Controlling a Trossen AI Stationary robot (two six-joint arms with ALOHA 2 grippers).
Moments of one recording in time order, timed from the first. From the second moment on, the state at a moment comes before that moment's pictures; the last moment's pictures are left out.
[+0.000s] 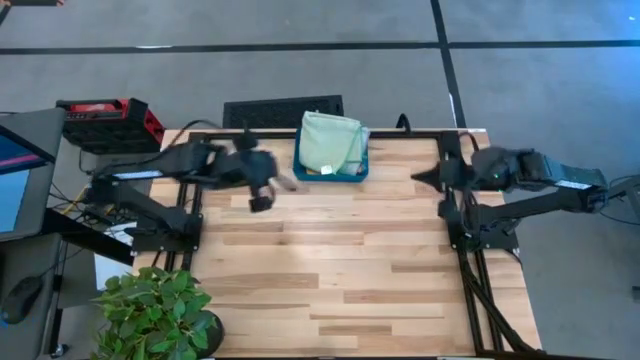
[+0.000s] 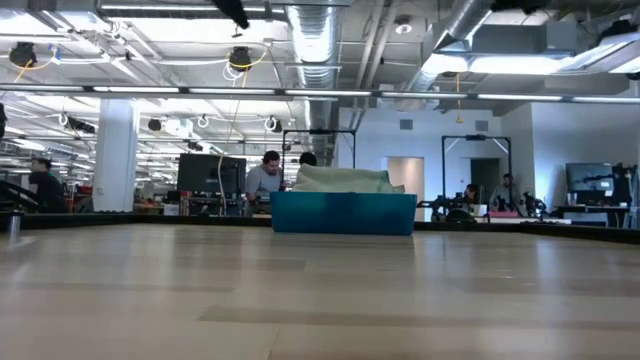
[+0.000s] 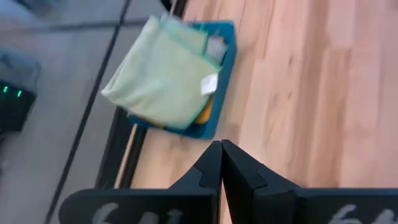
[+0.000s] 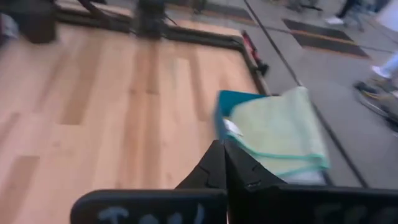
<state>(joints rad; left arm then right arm) 0.00 1.35 1.56 -1.13 -0.45 0.01 0.03 0.71 1.04 -0.84 0.24 -0.19</state>
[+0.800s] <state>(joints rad) -0.08 0.44 0.33 0.04 -0.32 0.08 0.27 0.29 0.34 -0.18 0.24 0.01</state>
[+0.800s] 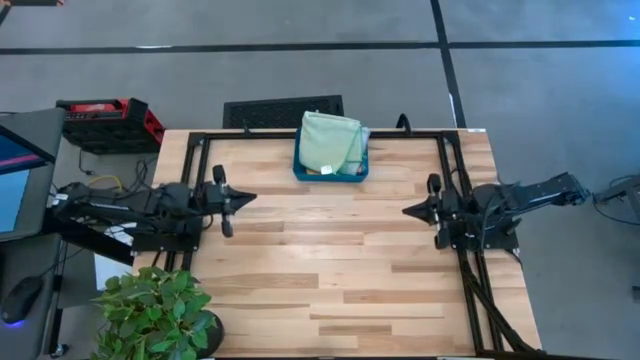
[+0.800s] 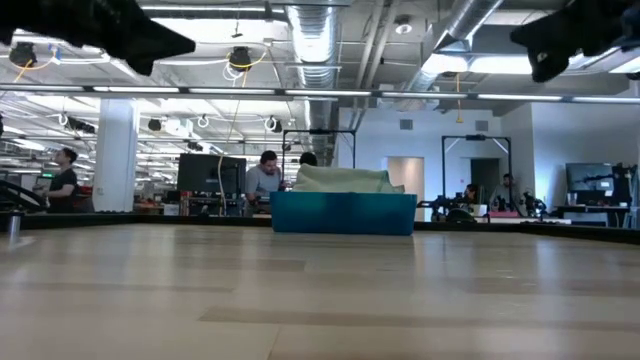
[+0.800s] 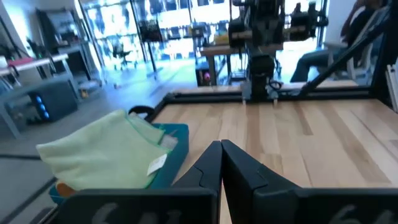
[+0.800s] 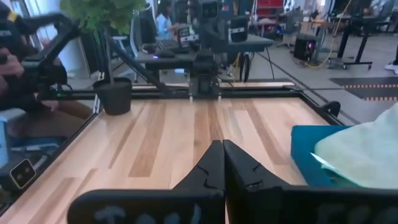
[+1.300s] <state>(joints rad) -0.08 0.01 0.04 0.07 -0.32 0.10 0.26 0.14 0.12 -0.01 0.23 0.06</state>
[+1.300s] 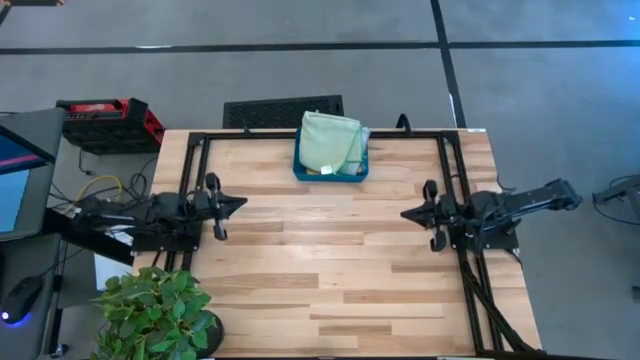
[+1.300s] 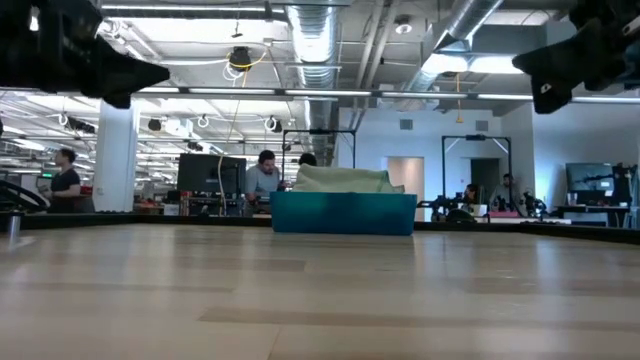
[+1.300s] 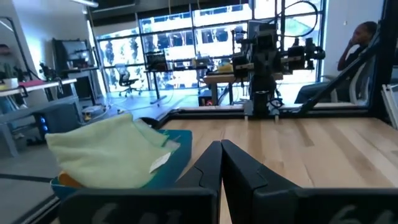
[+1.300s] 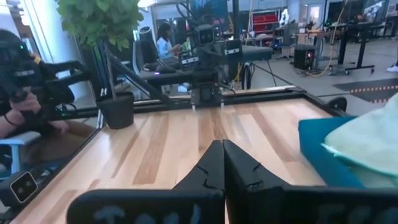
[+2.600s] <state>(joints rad) -0.08 0.02 0.02 0.06 -0.35 0.15 0.25 0.06 0.01 0.05 0.21 -0.05</state>
